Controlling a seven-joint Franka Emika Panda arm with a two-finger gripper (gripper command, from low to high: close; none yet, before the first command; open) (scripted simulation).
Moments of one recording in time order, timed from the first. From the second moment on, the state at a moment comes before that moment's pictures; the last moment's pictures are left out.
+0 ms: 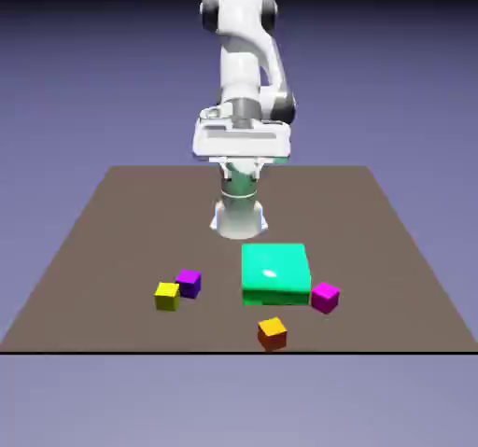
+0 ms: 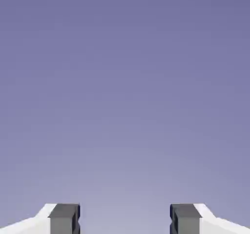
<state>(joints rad) -0.01 -0.53 0.02 -2.78 0.01 3.01 0.78</state>
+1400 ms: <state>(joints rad) -0.53 0.50 0.56 -2.16 0.33 2.36 1.69</state>
